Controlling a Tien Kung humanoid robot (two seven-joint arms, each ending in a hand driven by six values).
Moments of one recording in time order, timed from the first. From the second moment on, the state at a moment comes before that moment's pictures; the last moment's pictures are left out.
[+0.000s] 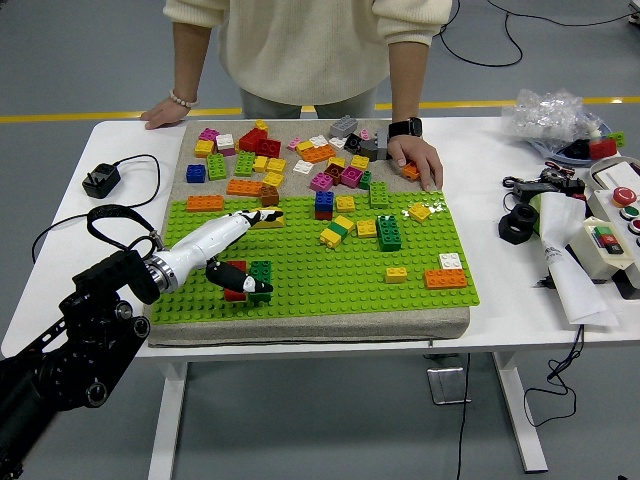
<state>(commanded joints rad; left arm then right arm) -0.49 0.09 -1.22 -0.93 2.20 -0.12 -0.32 0.18 -0.16 1.44 0.18 -0.93 -0.12 -0.16</state>
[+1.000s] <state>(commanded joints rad) -0.48 0.05 -1.12 -0.89 2.21 0.06 -0.31 0.18 -0.17 1.44 0.18 -0.92 -0.12 -0.16</state>
